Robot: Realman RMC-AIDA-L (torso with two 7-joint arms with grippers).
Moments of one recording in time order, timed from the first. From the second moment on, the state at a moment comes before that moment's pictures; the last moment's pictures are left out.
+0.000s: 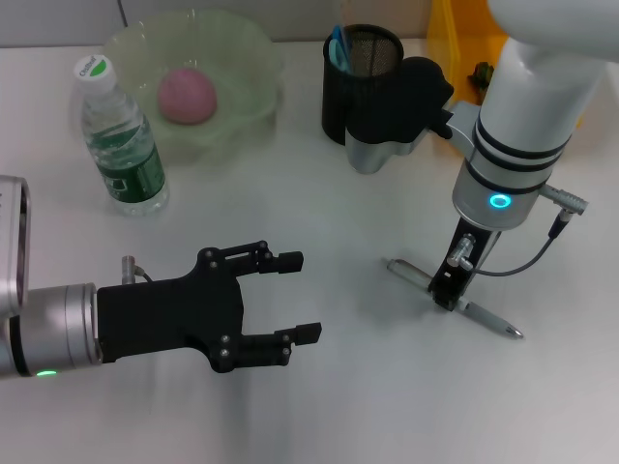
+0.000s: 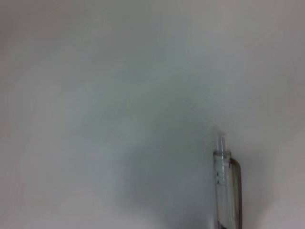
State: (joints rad) left arm -0.43 -2.06 1.02 0.41 1.69 1.65 -0.85; right arm 1.02 2.09 -1.72 -0.76 -2.57 -1.48 2.76
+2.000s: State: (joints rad) left arm -0.44 -2.06 0.98 0.41 1.69 1.64 -0.85; right arm 0.93 2.08 -1.47 -0.93 -2.56 -1.53 2.56
